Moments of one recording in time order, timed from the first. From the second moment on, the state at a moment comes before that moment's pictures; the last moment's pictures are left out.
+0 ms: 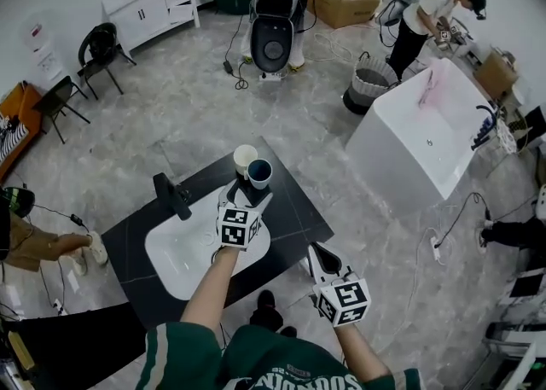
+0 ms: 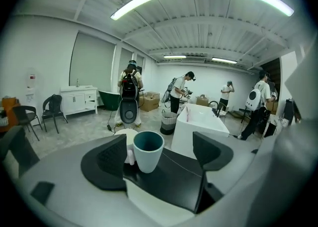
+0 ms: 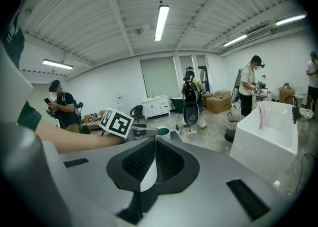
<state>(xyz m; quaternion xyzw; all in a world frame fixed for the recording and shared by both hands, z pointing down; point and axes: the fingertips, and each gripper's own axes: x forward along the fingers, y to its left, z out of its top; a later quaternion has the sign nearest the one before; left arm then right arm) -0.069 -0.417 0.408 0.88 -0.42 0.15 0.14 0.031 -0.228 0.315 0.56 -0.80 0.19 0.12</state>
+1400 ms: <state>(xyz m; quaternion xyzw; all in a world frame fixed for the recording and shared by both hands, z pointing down) -0.028 -0.474 0.443 0.89 -0.38 0.23 0.11 0.083 -0.211 0.353 0.62 -0.74 0.24 0.14</state>
